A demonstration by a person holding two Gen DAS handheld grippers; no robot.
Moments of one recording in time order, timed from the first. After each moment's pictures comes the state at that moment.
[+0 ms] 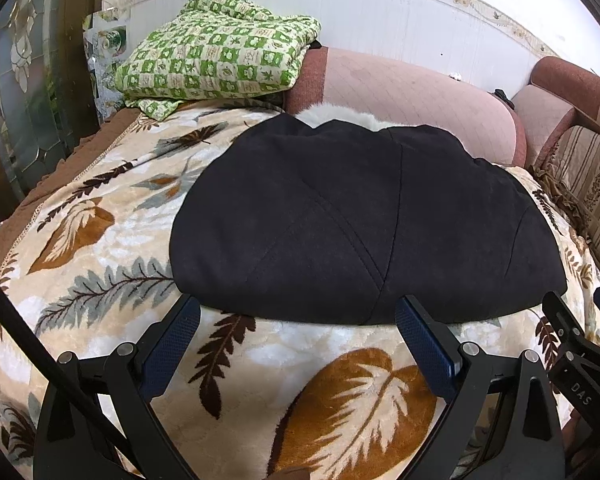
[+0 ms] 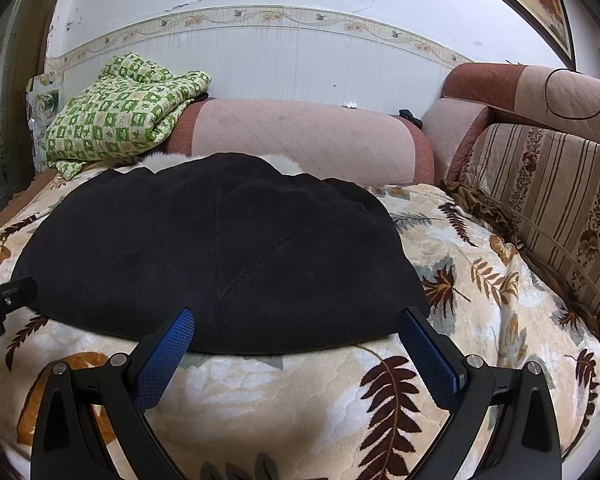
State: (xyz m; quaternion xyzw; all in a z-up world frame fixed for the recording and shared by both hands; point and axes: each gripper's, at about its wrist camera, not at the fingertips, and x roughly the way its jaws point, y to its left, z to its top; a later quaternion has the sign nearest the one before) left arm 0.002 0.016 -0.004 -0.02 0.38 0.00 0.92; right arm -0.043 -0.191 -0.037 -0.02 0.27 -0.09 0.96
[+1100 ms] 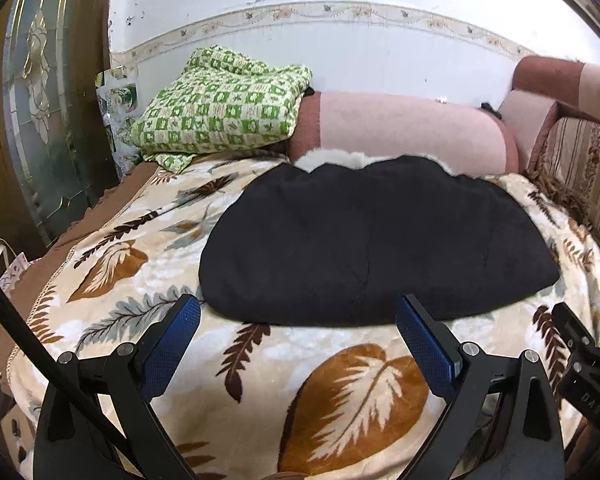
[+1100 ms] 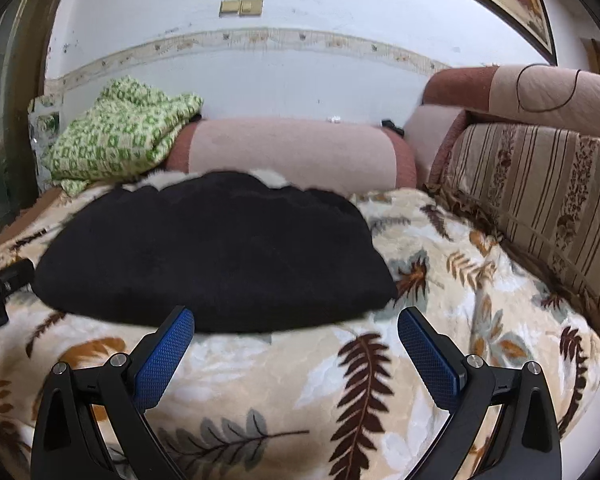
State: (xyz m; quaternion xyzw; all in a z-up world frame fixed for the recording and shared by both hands) left arm -0.052 -0.007 0.020 0.04 0.31 0.02 0.95; right arm -0.097 -0.195 -0.031 0.00 0.25 -0.10 0.96
